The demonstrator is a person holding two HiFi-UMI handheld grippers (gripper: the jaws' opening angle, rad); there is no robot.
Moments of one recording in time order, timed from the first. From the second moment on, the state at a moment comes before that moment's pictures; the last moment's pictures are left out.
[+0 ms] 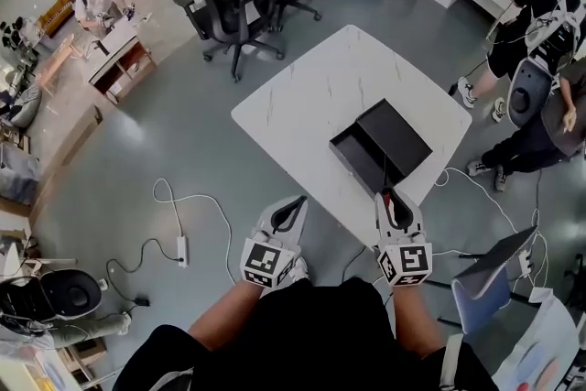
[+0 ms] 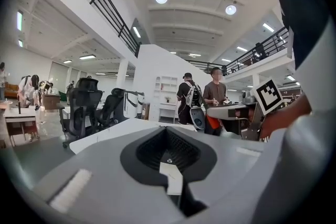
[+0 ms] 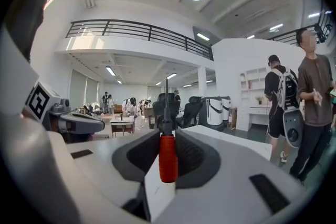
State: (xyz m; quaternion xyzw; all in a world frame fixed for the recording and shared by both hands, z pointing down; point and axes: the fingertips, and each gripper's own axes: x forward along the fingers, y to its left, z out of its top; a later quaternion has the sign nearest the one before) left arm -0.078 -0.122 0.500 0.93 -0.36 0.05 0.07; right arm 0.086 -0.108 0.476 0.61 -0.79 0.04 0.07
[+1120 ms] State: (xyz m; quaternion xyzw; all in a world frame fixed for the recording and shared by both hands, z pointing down) left arm -0.017 -0.169 0.510 0.90 -0.41 0.06 0.09; right arm 0.132 -0.192 0.581 0.54 -0.79 0.12 0.24
